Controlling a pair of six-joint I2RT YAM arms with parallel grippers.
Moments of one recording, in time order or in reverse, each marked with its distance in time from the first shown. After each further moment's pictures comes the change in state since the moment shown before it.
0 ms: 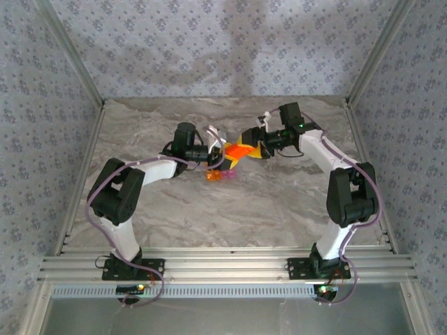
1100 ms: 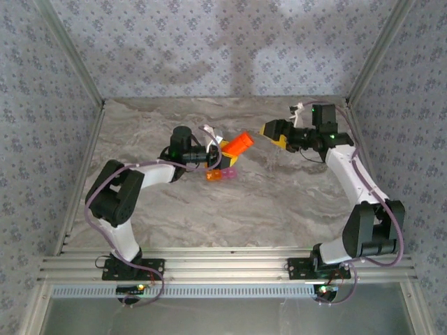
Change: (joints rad) left arm 0.000 -0.027 -0.084 0.193 -0.048 -0.185; right arm -0.158 -0.311 -0.162 0.122 0.143 -0.006
